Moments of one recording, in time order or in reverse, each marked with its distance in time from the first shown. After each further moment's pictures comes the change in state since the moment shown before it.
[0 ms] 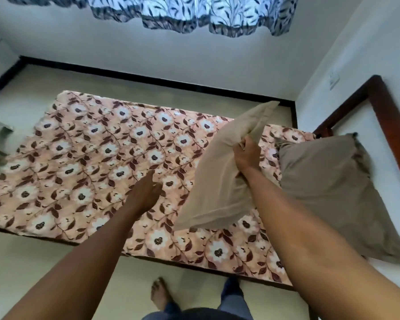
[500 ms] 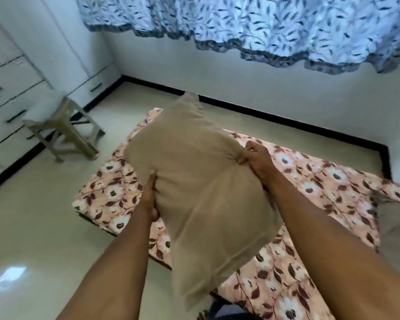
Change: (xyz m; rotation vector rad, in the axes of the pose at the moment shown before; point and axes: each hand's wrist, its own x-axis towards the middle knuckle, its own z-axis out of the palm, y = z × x) left_hand 0.032 -0.211 -0.157 -1.632 0.091 -0.479; right_hand -0.024 -0.233 0.201 0.488 -0.604 0.033
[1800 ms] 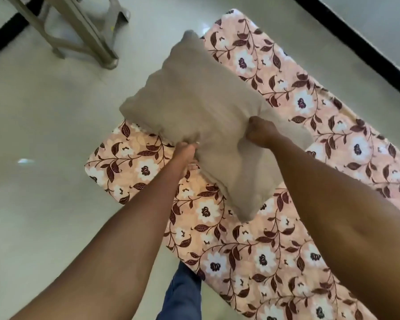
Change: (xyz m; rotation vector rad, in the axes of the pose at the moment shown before) left_hand 0.428 0.168 -0.193 0.311 0.324 -0.252; right_hand 0.417 0.198 0.412 -1.178 -0.582 0.318
